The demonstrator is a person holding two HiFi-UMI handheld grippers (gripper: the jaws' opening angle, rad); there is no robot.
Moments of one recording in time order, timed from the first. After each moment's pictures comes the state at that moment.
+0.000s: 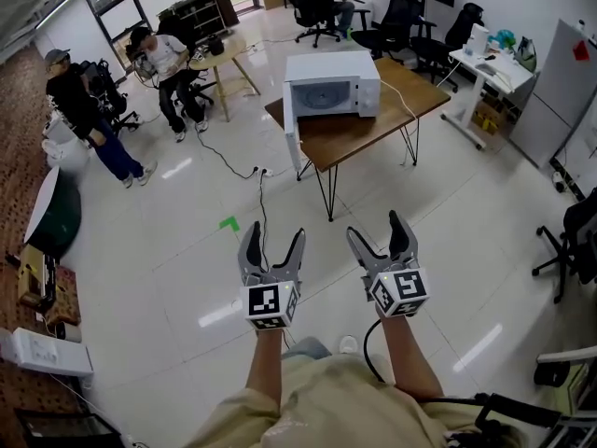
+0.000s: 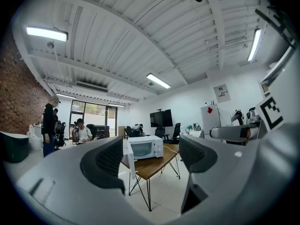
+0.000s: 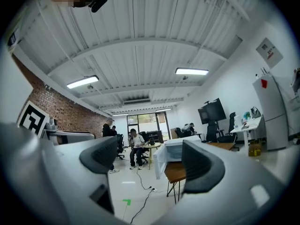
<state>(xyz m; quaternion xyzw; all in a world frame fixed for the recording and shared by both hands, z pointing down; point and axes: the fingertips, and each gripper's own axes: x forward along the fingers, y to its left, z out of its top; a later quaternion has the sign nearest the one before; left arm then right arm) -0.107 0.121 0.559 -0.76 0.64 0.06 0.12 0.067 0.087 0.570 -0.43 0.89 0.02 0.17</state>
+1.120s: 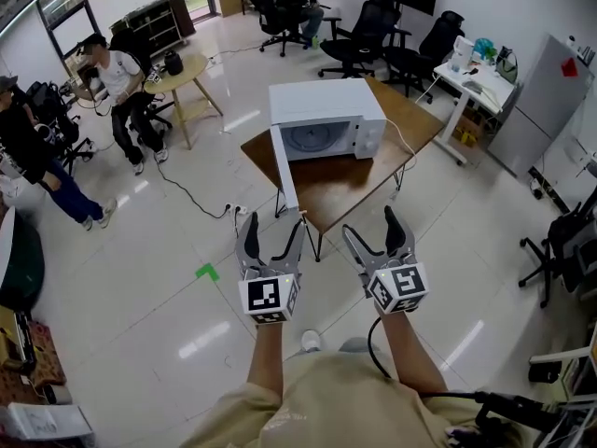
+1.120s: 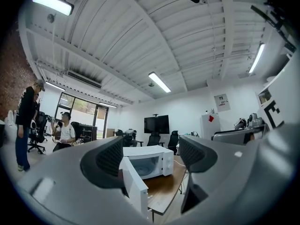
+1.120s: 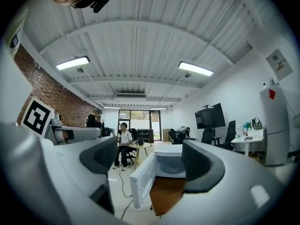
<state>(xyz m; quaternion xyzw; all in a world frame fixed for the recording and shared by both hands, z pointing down) -0.275 -0.186 0.514 -0.79 0.59 0.11 0.10 -0.107 -0.193 0.525 -0.48 0.87 0.05 0.11</state>
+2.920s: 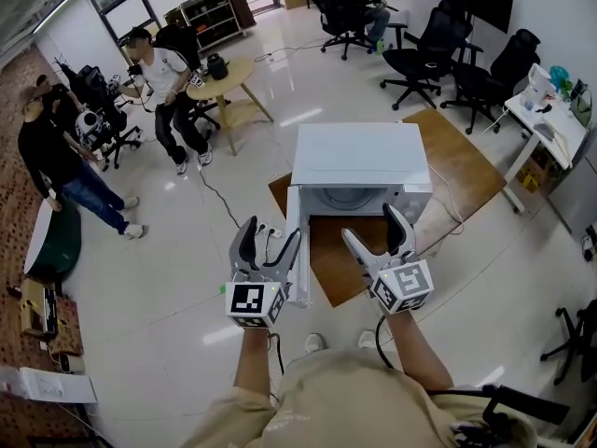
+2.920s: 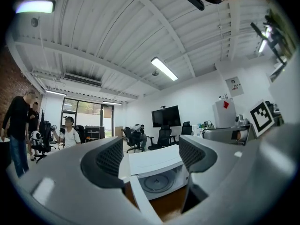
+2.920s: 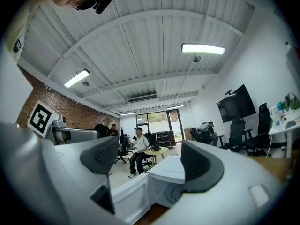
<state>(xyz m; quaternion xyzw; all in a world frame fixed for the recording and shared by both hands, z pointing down) -0.135 -0.497 0.485 -0.77 0.63 0.02 0.11 0.023 -0.549 0.506 -0.34 0.93 -0.01 0.16</state>
